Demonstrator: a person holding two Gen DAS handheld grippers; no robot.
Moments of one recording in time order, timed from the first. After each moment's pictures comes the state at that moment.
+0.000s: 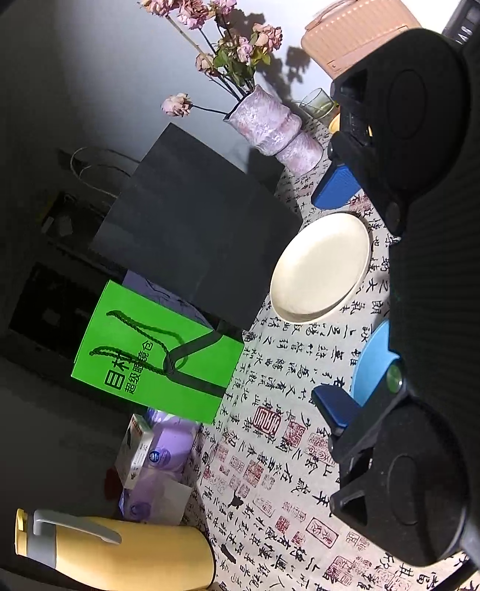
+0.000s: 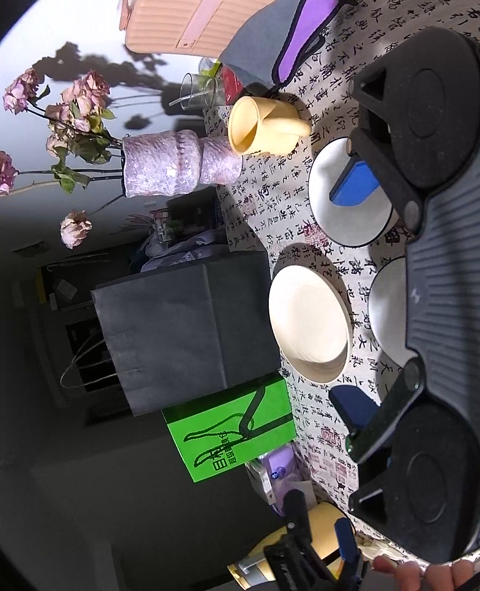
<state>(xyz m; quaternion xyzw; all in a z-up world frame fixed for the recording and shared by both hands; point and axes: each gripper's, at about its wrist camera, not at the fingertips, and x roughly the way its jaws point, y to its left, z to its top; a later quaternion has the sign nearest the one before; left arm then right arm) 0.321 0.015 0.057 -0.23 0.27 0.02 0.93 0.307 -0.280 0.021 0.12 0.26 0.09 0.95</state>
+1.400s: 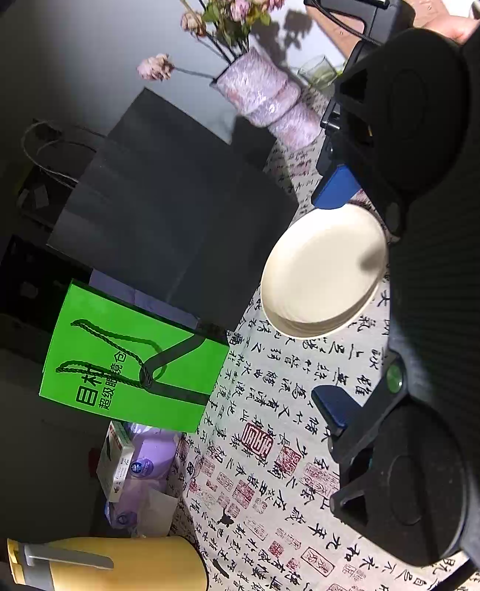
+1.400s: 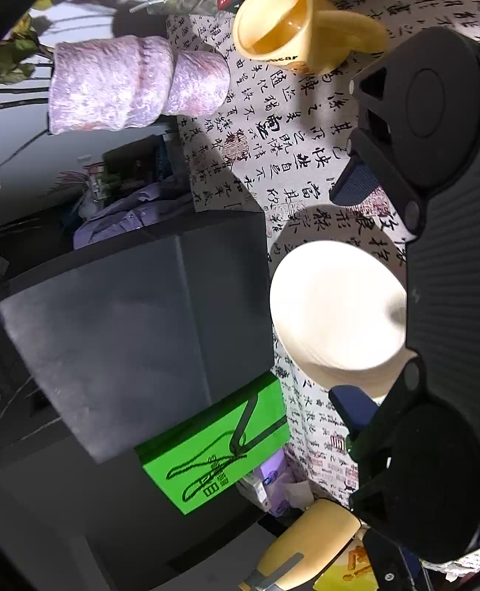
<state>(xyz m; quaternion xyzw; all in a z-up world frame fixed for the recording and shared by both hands) 0.402 -0.036 0.046 -0.21 0.32 0.08 0.92 0.503 -0.292 -0.006 0.14 0.37 0.18 0.90</state>
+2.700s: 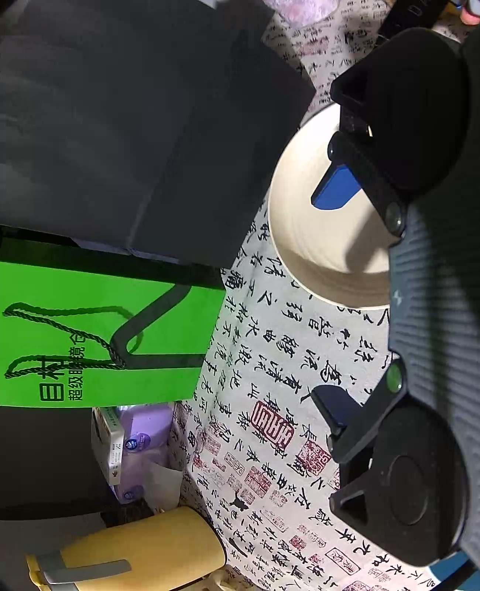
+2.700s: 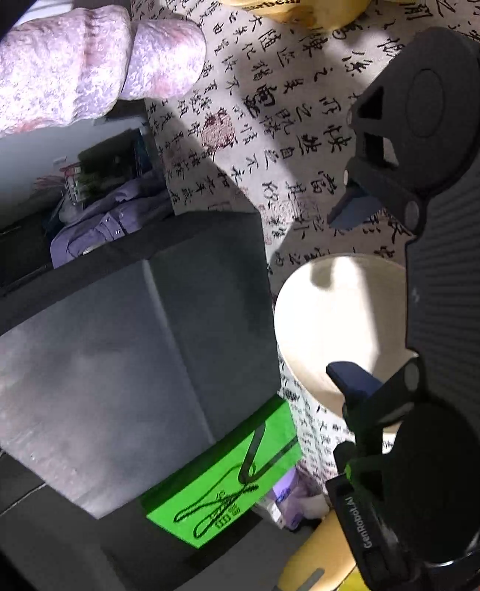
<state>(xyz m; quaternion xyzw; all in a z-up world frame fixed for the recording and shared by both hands) 0.524 -0.062 -0.018 -0.13 0.38 0.24 0.89 0.563 -0.294 -0.060 0.18 0.38 0.19 0.89</state>
